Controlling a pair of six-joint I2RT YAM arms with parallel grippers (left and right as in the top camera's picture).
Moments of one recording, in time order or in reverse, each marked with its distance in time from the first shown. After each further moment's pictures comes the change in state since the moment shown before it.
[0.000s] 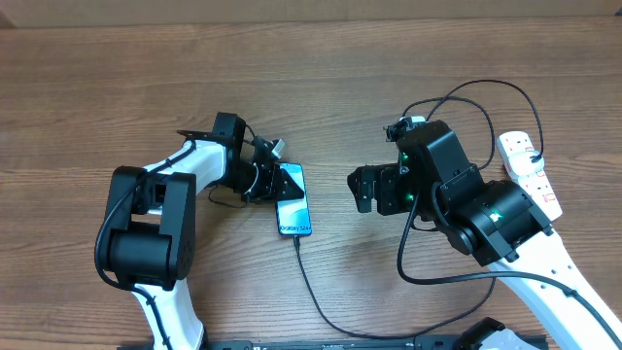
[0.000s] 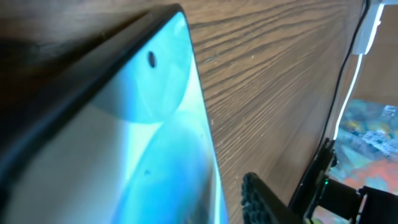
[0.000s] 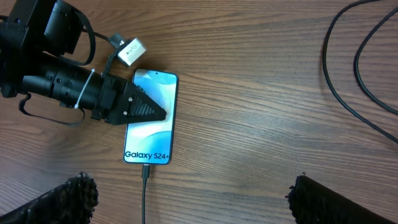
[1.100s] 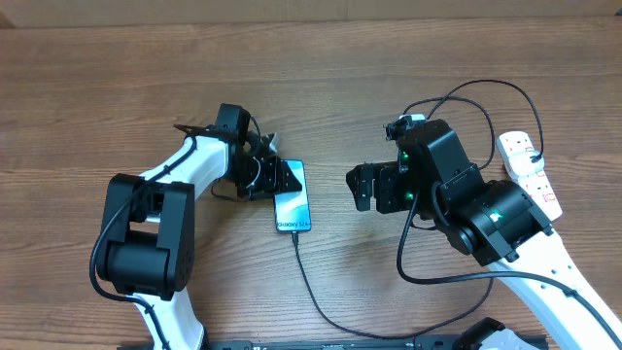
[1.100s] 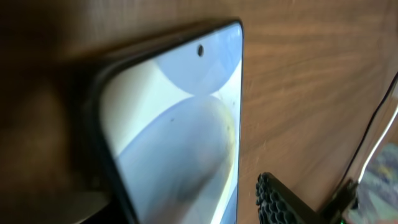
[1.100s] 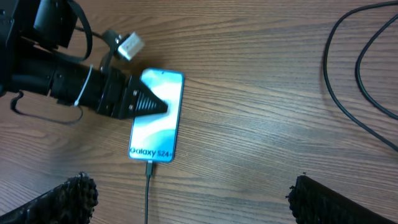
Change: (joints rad) left arm -0.024 -0.048 0.034 0.000 -0.186 -0.196; right arm 0.000 0.000 0.000 0.018 0.000 0.000
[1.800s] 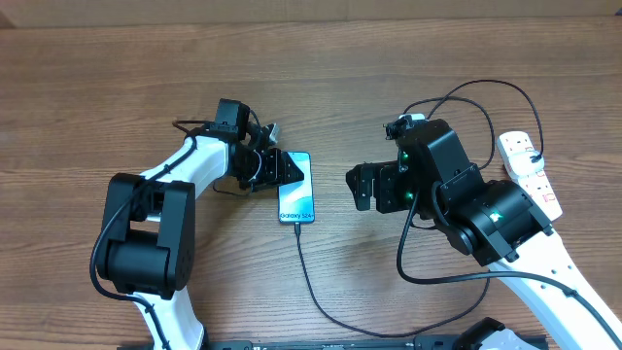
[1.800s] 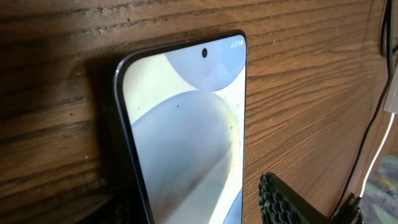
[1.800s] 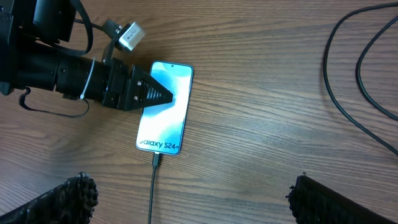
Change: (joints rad) left arm 0.002 0.003 0.000 0.084 0.001 -0.017; right arm 0.000 0.000 0.000 0.005 0.000 0.000
